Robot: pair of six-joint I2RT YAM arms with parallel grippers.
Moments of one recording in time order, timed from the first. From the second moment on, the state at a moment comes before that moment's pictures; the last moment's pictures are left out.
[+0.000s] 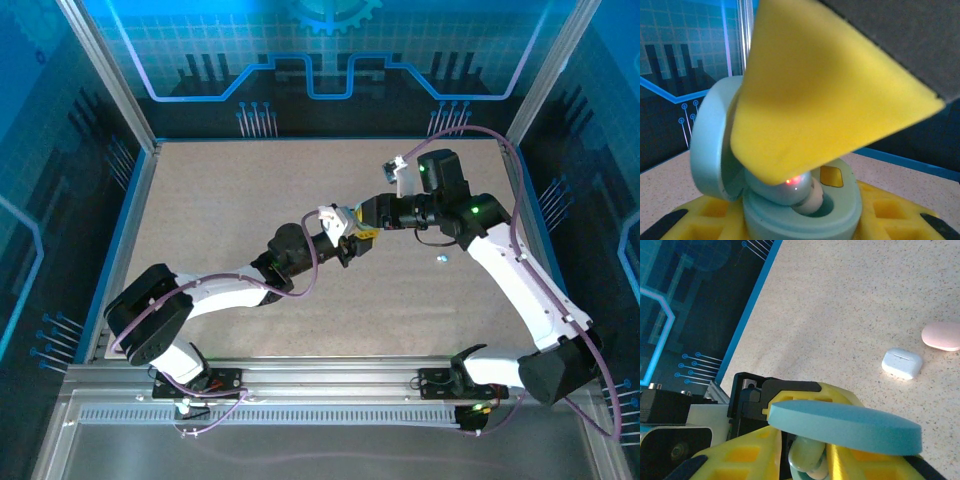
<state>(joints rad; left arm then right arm) -0.81 1.56 0.78 0.87 0.20 -0.05 0.42 1.28 1.34 -0.77 -0.54 0.42</state>
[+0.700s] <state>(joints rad) -0.81 1.56 0.77 0.89 0.20 -0.05 0.43 1.28 1.38 -0.85 -0.54 0.40</state>
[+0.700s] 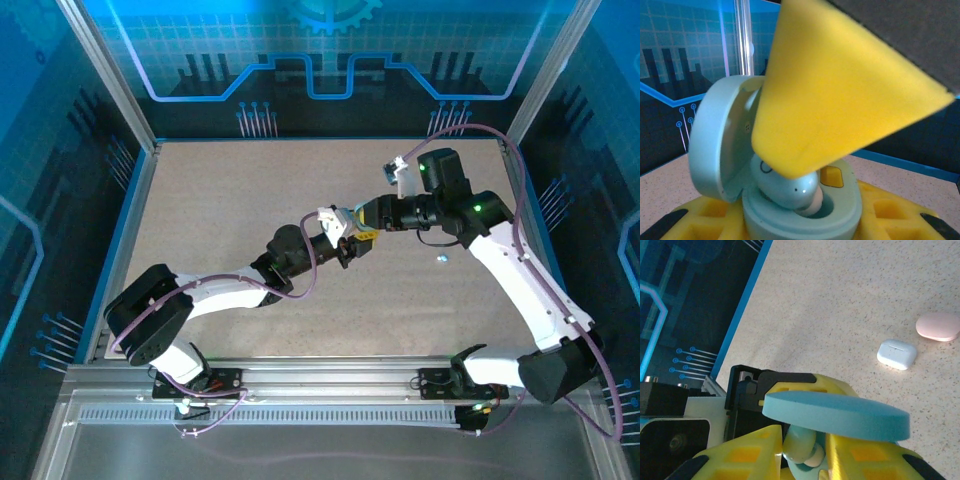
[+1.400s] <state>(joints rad) -0.81 1.56 0.76 0.90 0.20 -0.05 0.40 1.30 1.39 -0.86 -0.65 0.40</state>
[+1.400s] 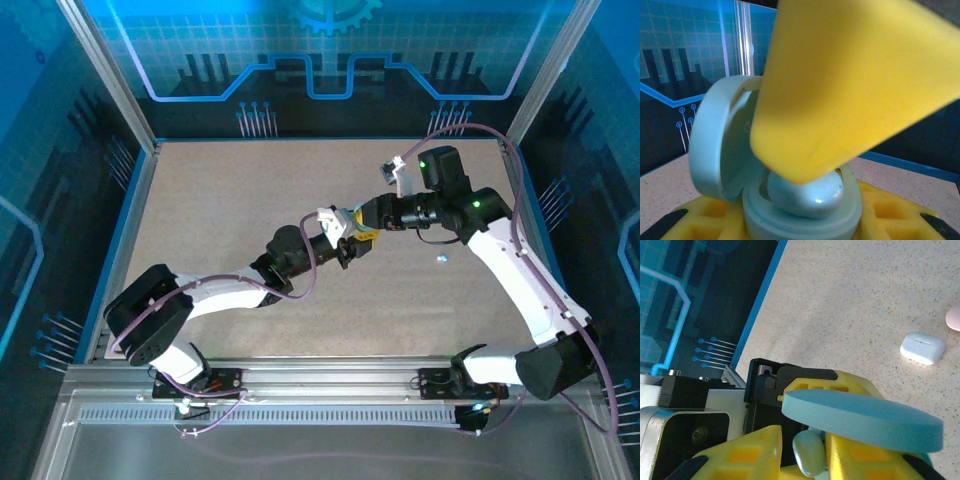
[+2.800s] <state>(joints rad) -0.78 1.45 0.64 0.95 0.15 -0.03 -0.27 1.56 1.02 -0.79 -0.35 0.43</state>
